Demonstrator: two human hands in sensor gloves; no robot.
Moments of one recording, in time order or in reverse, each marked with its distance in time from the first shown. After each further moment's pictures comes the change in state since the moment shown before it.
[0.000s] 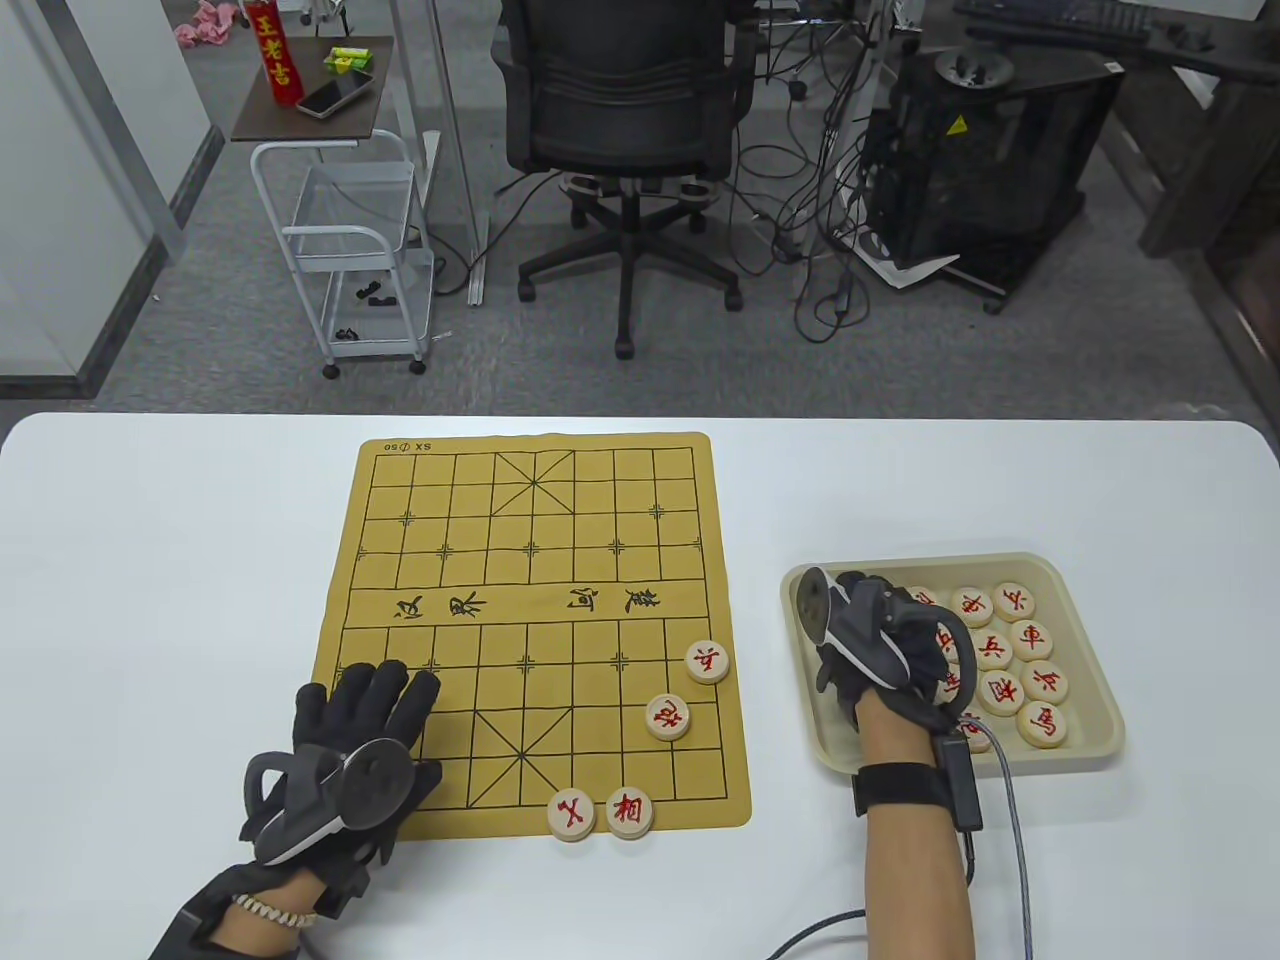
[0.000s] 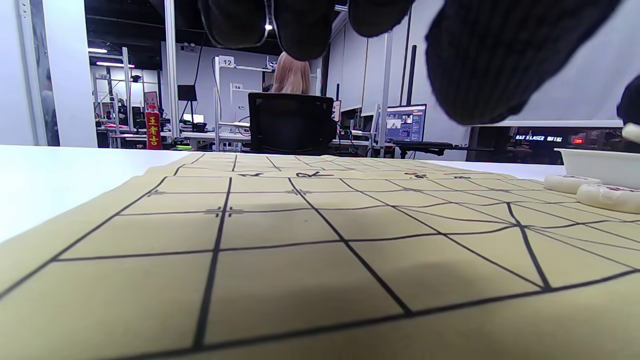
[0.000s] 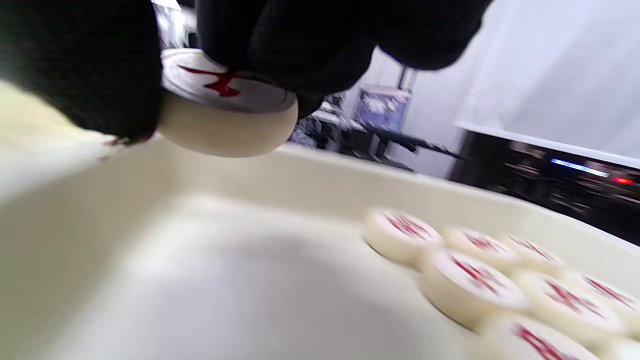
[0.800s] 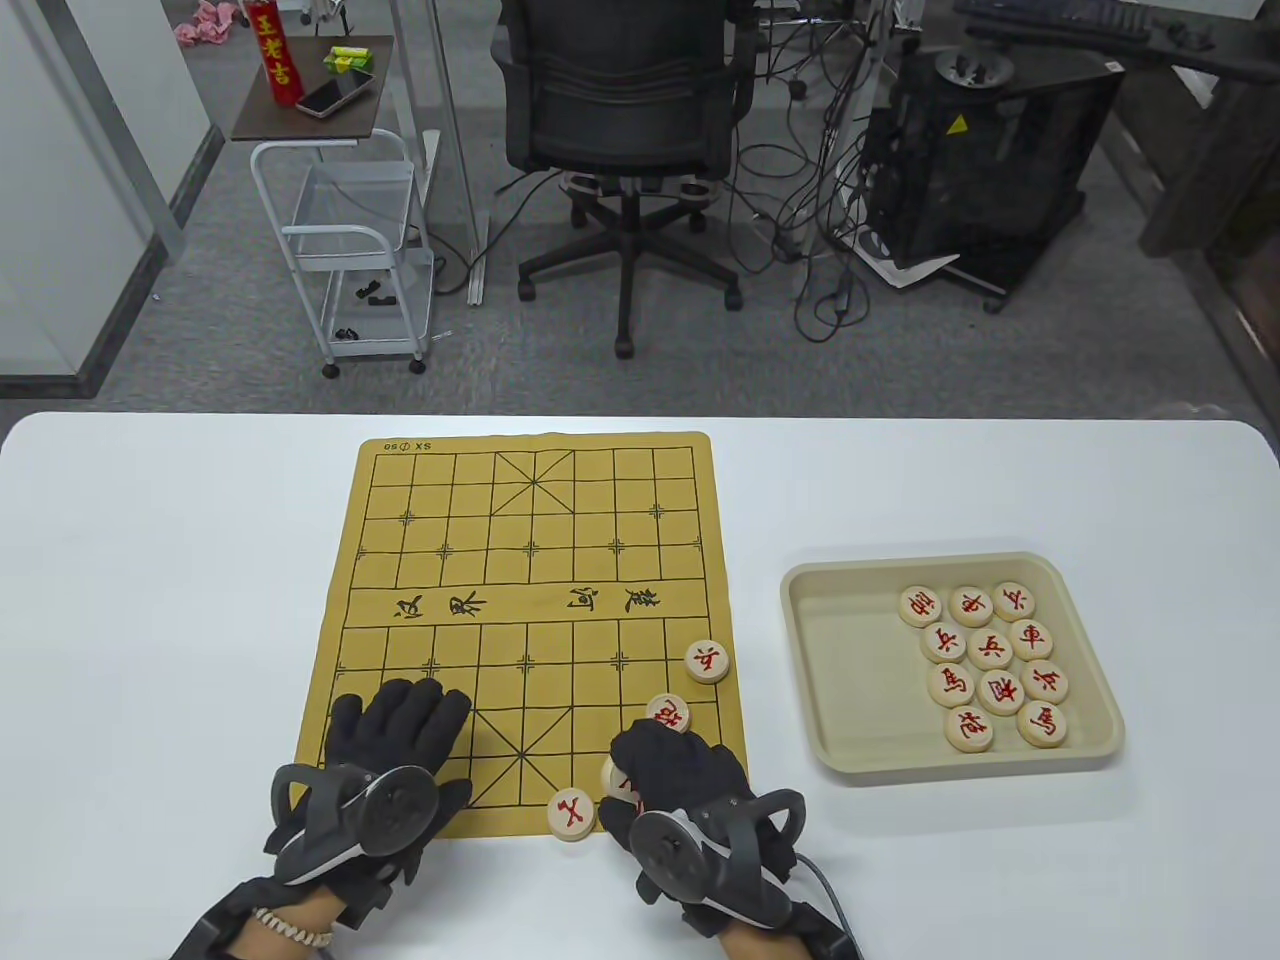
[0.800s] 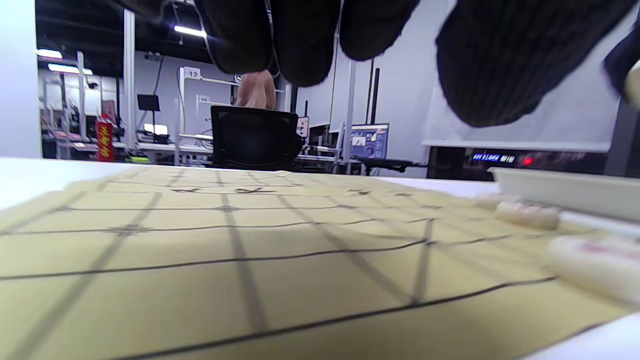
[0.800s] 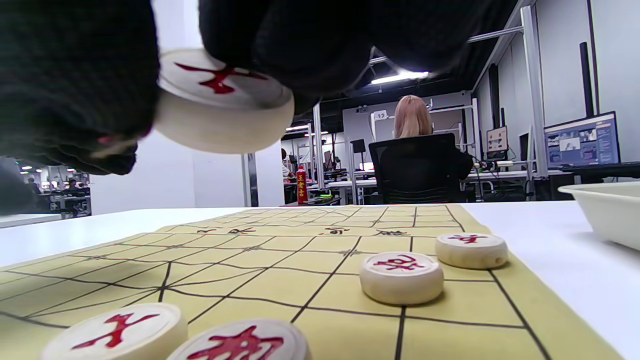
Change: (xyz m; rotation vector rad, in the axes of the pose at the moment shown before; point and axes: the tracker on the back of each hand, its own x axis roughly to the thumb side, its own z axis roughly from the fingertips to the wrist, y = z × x) left_hand 0.038 0.008 0.009 0.060 -0.114 0.119; right_hand 0.116 -0.026 0.159 -0.198 -0.392 -0.405
